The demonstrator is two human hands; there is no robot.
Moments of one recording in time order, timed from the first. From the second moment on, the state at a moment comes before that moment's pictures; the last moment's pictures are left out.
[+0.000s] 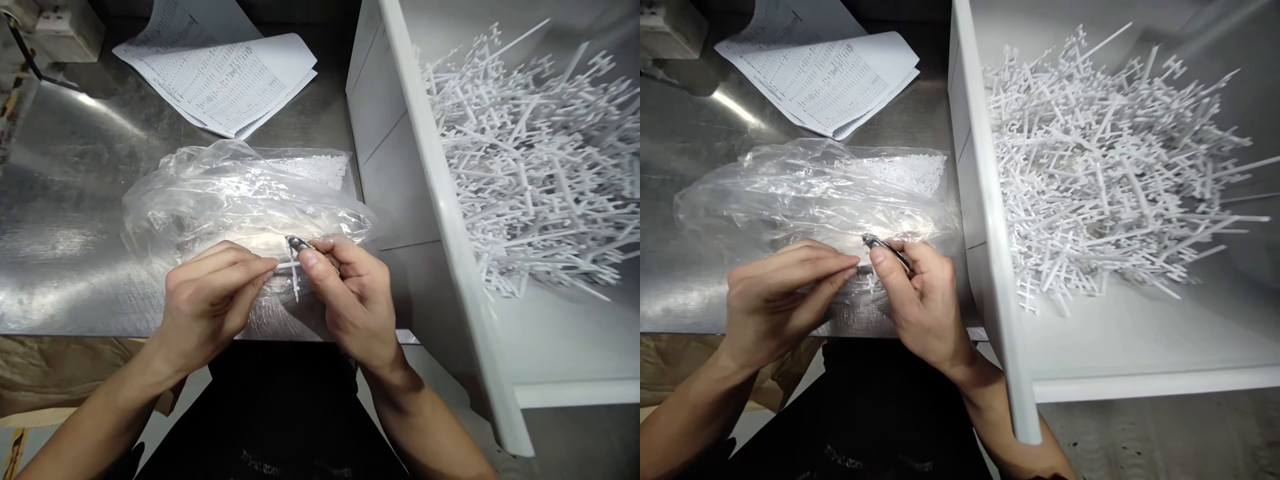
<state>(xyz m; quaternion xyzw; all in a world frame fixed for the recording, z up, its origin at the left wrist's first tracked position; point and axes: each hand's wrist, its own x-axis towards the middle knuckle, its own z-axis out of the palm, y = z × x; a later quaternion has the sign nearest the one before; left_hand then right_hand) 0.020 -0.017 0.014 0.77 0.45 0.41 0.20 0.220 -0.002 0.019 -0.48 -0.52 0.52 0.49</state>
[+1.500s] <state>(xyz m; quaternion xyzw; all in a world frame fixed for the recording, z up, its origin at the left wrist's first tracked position) 0.013 -0.007 0.009 0.69 0.52 0.47 0.18 0.222 -0.013 0.016 -0.41 -0.60 0.51 0.46</state>
